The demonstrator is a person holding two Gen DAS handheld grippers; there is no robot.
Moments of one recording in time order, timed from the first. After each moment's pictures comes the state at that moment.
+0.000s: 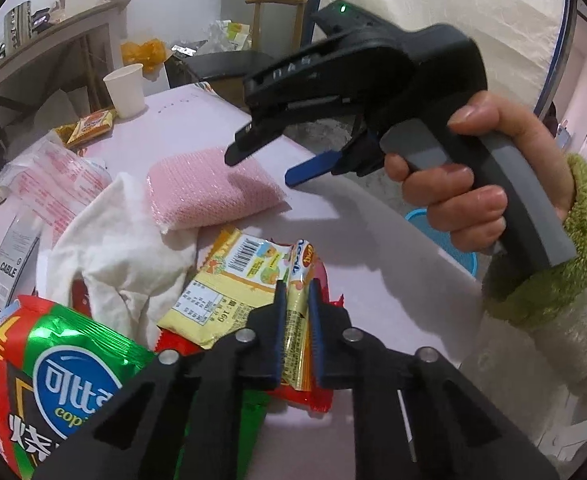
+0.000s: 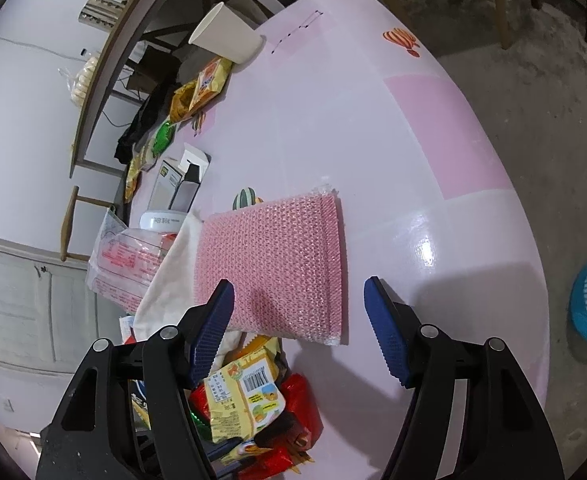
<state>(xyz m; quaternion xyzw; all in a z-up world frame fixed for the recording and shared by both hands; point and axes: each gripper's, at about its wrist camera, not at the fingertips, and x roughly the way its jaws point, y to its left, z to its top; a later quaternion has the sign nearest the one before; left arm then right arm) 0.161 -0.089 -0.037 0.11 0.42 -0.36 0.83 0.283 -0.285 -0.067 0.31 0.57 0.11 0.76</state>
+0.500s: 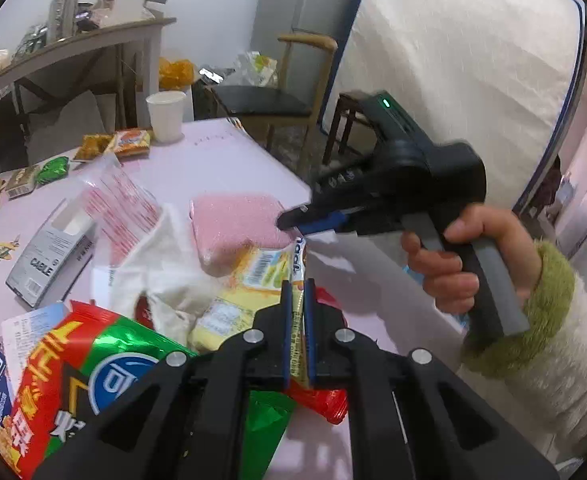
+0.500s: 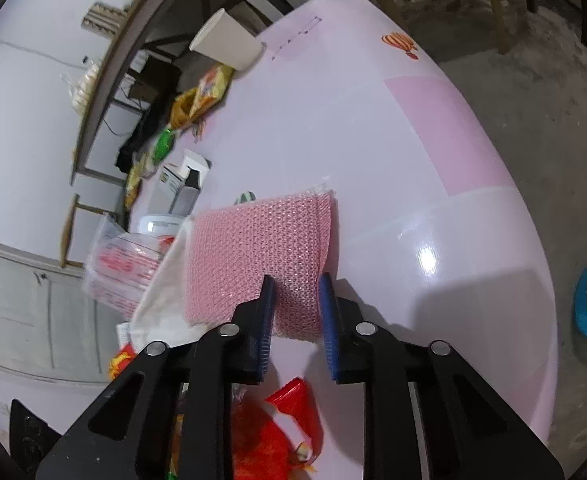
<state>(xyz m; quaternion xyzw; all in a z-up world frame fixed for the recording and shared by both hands) 0.164 -0.049 0.001 0.03 0.38 -0.34 0.86 0.272 -0.287 -0.069 0.32 0.54 0.11 0.77</state>
